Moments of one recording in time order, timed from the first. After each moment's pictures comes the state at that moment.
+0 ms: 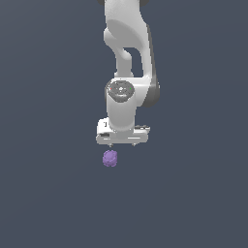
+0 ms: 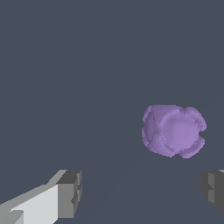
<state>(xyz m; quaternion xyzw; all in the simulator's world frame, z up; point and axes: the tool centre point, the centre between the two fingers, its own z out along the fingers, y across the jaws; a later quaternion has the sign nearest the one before) 0.032 -0.007 0.122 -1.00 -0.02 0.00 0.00</state>
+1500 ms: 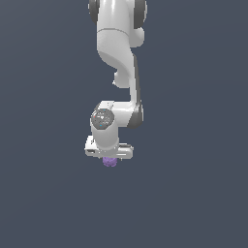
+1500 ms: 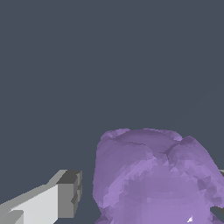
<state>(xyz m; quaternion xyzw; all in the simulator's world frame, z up) 0.056 -0.063 0.041 -1.00 0.03 0.00 0.00</state>
